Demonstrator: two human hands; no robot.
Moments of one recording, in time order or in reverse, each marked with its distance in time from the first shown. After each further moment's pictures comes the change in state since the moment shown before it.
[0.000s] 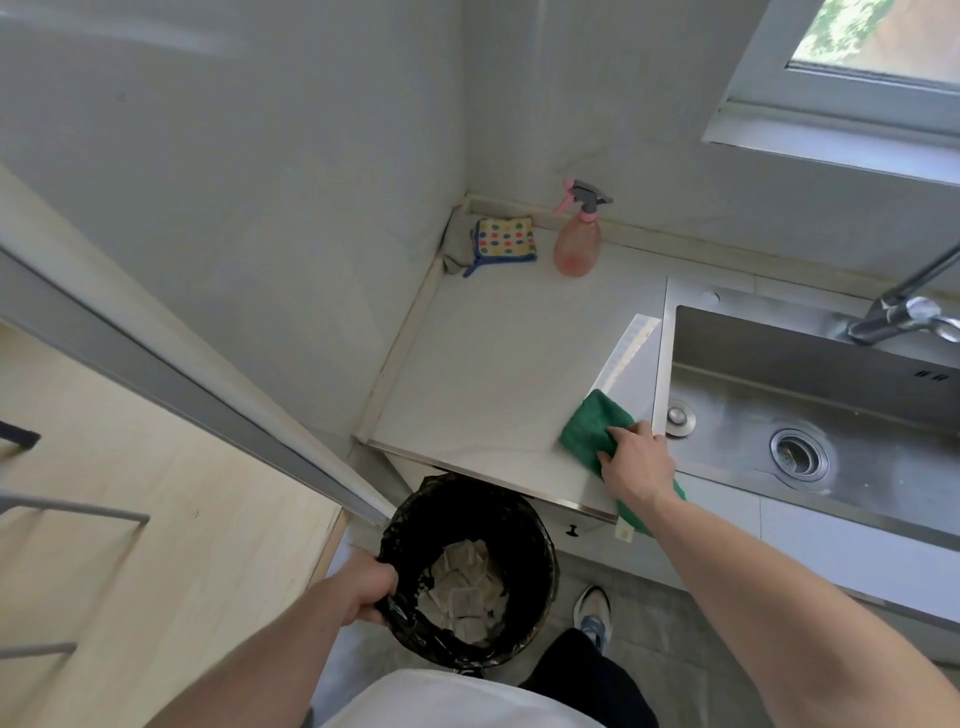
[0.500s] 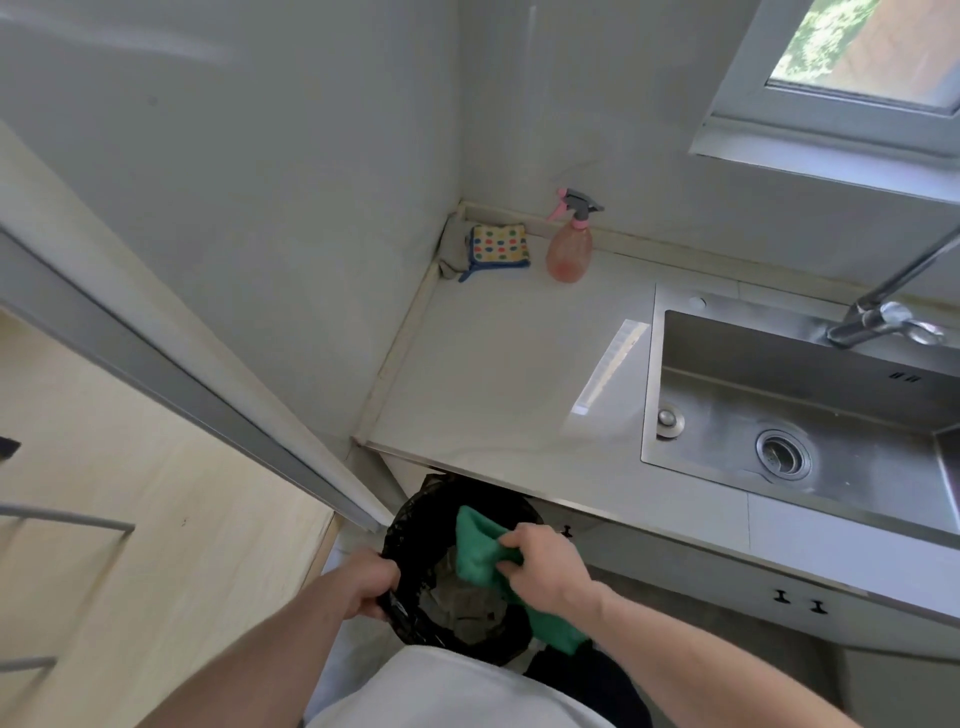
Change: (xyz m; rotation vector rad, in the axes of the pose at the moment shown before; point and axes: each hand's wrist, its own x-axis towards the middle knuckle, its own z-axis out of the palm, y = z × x) left_hand -0.005 0.005 -0.003 0.030 -0.025 0.034; right_hand -0.126 -0.065 0.061 0.142 -0.317 -0.394
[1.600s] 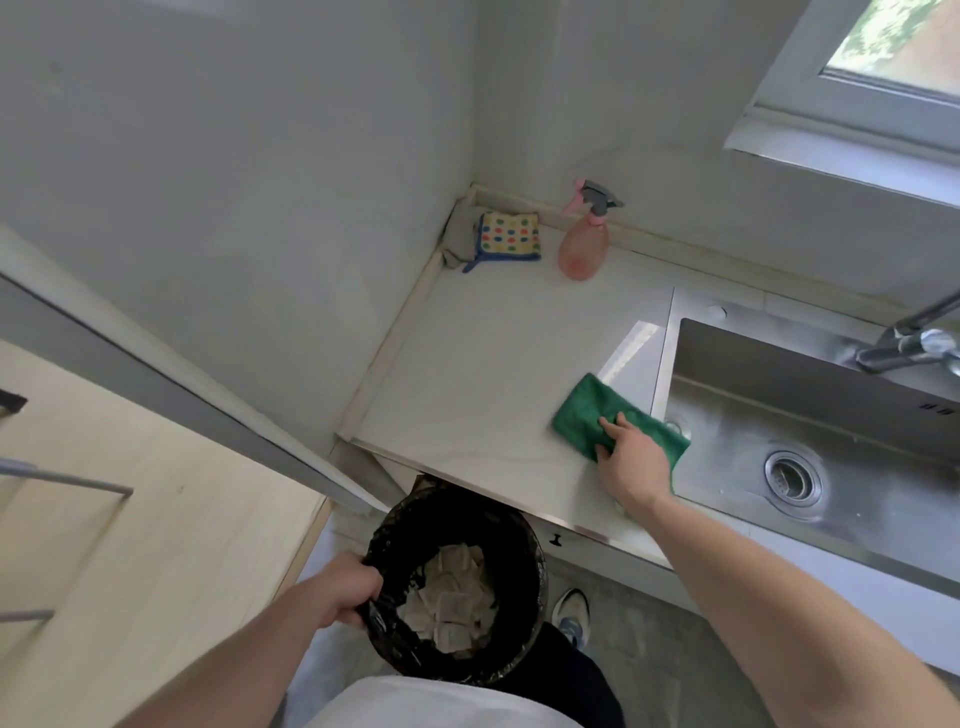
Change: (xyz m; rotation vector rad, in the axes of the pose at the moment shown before) left_hand 0.014 0.001 0.010 -0.036 -0.021 -0.041; right_hand 0.096 0.119 -0.119 -0.080 0.330 0.281
